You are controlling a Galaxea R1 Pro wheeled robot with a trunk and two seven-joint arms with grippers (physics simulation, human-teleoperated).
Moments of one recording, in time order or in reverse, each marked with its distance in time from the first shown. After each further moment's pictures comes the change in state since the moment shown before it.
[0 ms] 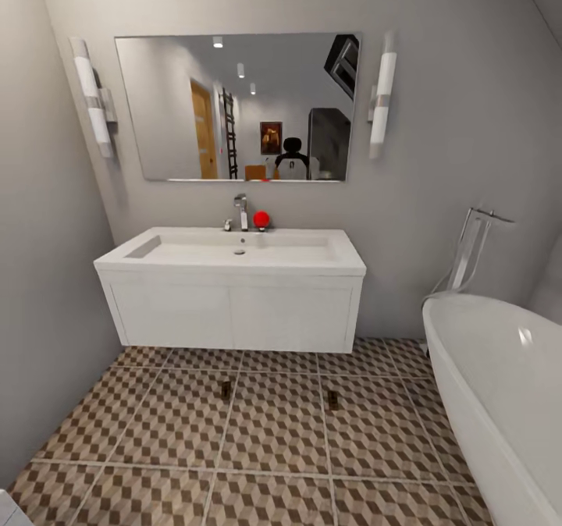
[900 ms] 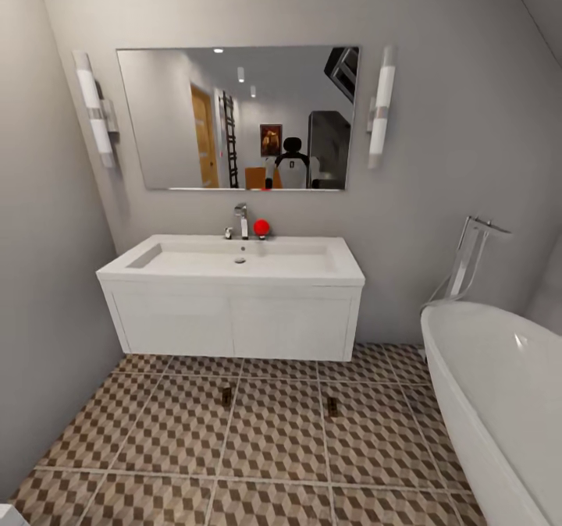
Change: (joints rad) left arm 0.017 0.000 0.000 0.000 -0.003 -0.002 -0.001; right arm 0.053 0.039 -0.005 0.000 -0.004 -0.082 0.024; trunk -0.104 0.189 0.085
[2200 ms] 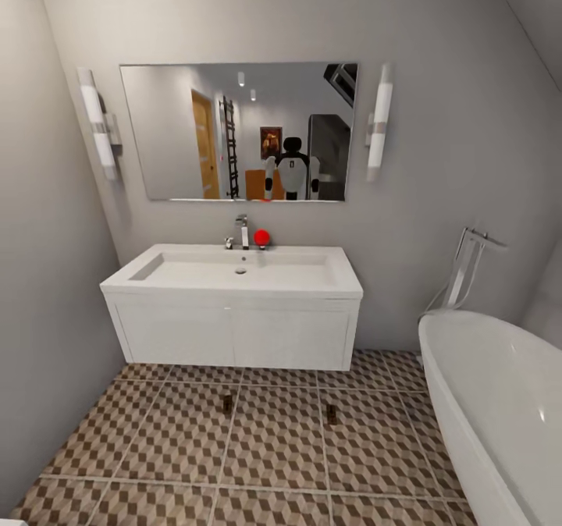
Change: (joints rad) left arm 0.000 0.000 0.000 0.000 -0.001 -0.001 0.000; right arm 0.000 0.023 -0.001 0.000 0.000 0.000 0.001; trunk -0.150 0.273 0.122
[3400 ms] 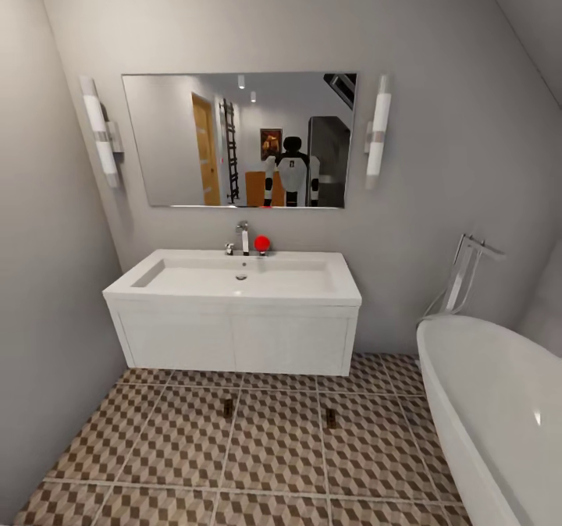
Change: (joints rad) left arm 0.000 -0.001 0.000 -0.001 -0.002 -0.051 0.001; right arm 0.000 0.003 0.000 0.000 0.001 0.005 -0.001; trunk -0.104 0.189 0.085
